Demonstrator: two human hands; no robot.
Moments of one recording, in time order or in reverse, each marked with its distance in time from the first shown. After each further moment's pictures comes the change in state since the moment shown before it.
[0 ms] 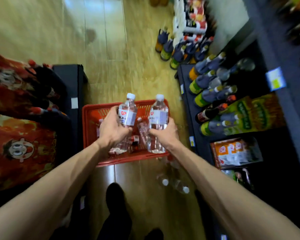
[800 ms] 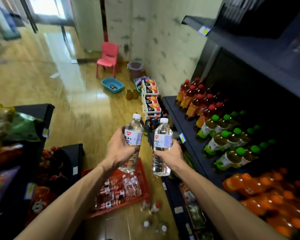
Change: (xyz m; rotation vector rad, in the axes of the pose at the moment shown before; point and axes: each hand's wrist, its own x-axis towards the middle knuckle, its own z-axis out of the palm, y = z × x) left_hand -0.220 0.317 -0.147 -0.173 0.023 0.417; right_hand -0.246 -0.160 -0.281 0.205 0.195 -0.178
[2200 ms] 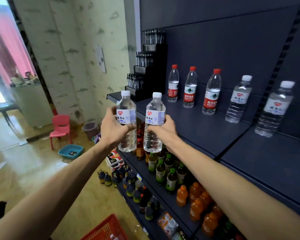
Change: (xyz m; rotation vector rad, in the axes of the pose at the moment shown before) left_hand -0.039 0.388 0.019 -0.053 0.058 0.563; right_hand -0.122 -0.180 -0.314 0.371 0.395 -0.329
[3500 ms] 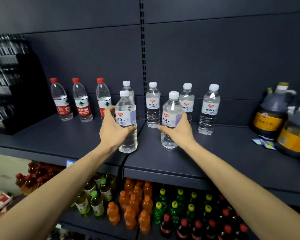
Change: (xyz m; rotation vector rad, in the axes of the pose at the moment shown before) left_hand -0.046 0.177 0.261 -0.333 -0.493 0.257; right_hand -0.073 0.027 -0.337 -0.298 0.690 -0.012
